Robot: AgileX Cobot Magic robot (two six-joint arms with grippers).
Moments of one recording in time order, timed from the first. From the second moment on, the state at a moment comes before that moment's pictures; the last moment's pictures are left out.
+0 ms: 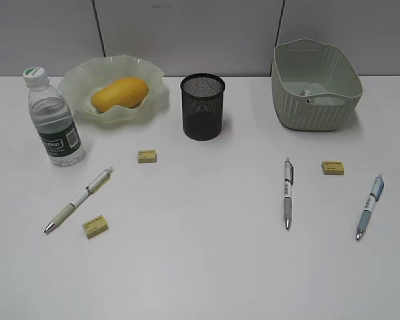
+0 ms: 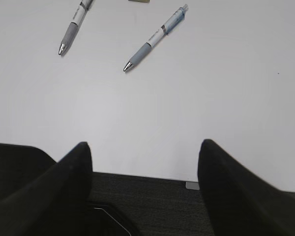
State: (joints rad) left arm -0.29 0.16 -0.56 -0.06 1.16 0.07; right arm 0.19 0.32 -0.51 -0.02 1.04 0.06
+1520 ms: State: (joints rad) left arm -0.07 -0.01 -0.53 -0.07 1.07 0.11; right arm 0.19 0.32 -0.50 -0.02 1.04 0.06
